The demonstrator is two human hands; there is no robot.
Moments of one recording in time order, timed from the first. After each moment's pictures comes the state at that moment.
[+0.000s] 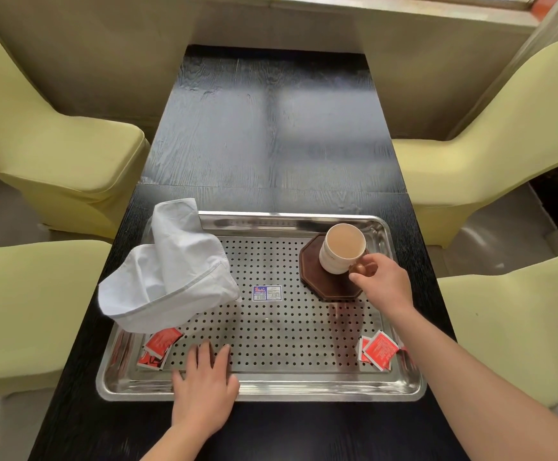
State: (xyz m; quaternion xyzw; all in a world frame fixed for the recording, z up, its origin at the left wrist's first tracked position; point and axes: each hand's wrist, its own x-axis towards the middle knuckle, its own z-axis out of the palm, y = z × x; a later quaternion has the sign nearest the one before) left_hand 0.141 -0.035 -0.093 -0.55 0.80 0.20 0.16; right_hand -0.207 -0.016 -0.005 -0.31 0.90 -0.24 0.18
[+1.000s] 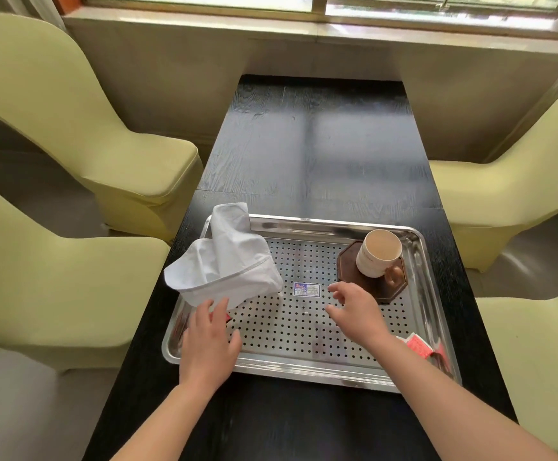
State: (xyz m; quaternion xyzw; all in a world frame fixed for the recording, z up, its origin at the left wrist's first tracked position) left_hand 0.195 -0.067 -0.018 -0.58 0.79 0.18 -0.11; right_hand -0.081 -0.014 0.000 -0.49 0.81 -0.18 0.26
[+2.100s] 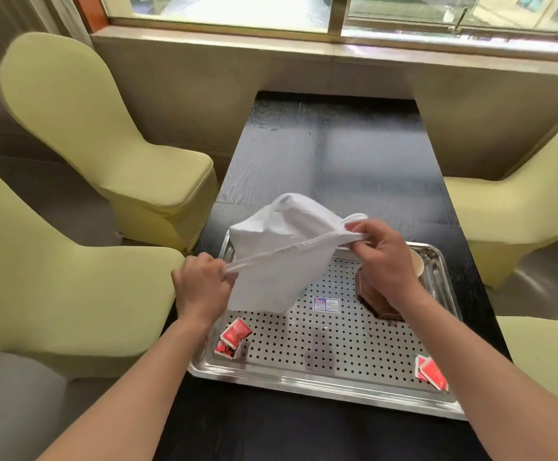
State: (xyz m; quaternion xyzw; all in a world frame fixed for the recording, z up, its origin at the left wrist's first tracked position) left_hand 0.208 -0.178 0.050 -0.59 0.79 0.06 -0.15; right_hand -0.071 -0.080 0.112 -0.46 0.70 -0.50 0.22
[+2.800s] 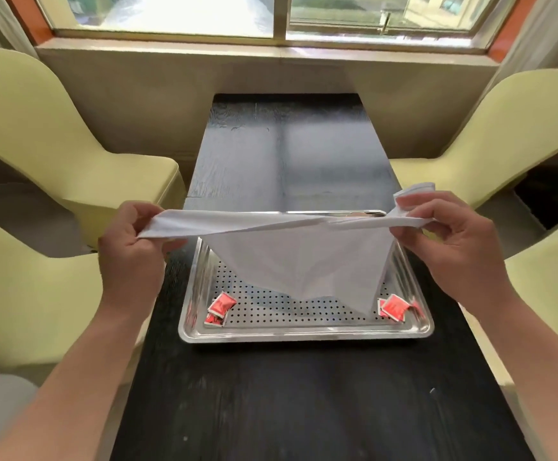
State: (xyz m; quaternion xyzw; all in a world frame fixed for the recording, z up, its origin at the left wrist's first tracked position) left_hand 0.266 -0.099 0.177 -0.43 0.64 0.39 -0.50; right_hand -0.056 0.099 0.215 -0.53 0.68 -0.51 0.07
